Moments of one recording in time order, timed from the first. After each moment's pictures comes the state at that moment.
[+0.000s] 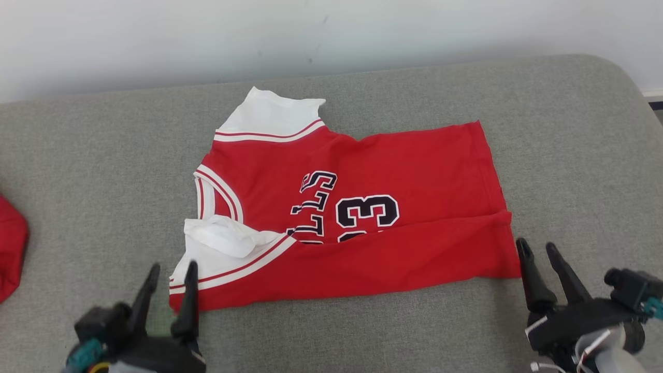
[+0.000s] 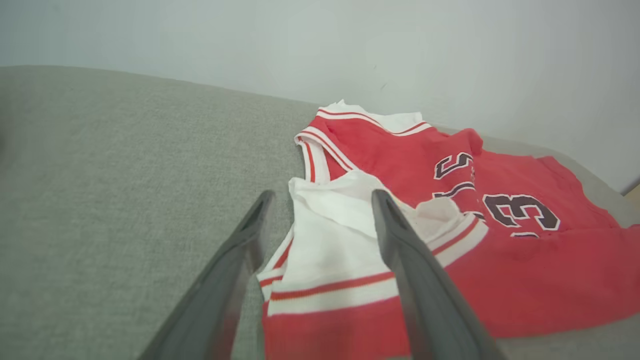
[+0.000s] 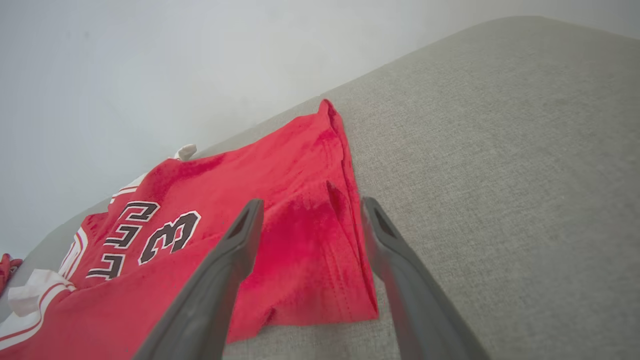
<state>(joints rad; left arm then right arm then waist) -0.24 0.24 -0.20 0.39 -0.54 -0.11 -0.26 -0.18 -0.33 0.13 0.33 0.73 0.13 -0.15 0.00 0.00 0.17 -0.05</state>
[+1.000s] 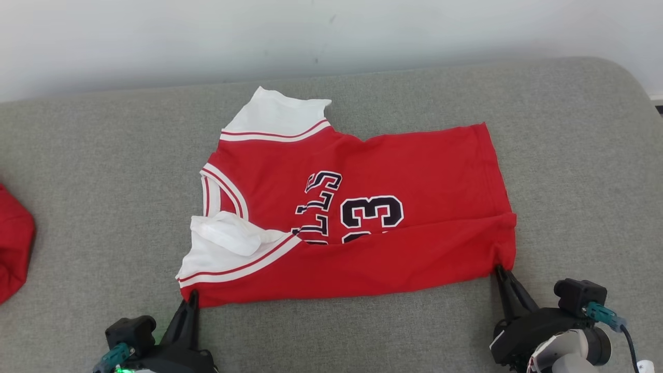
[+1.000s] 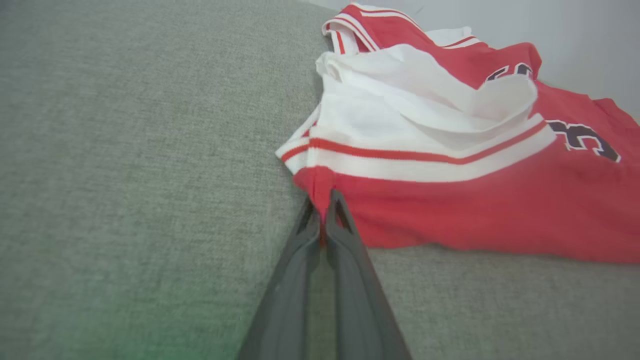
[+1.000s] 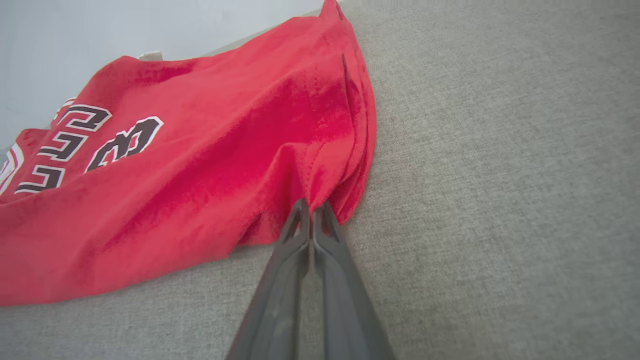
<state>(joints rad) -0.26 0.15 -0.18 0.65 -0.49 -0.13 -0.26 -0.24 -0.21 0.13 0.57 0.50 0.13 -0.16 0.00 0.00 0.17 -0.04</state>
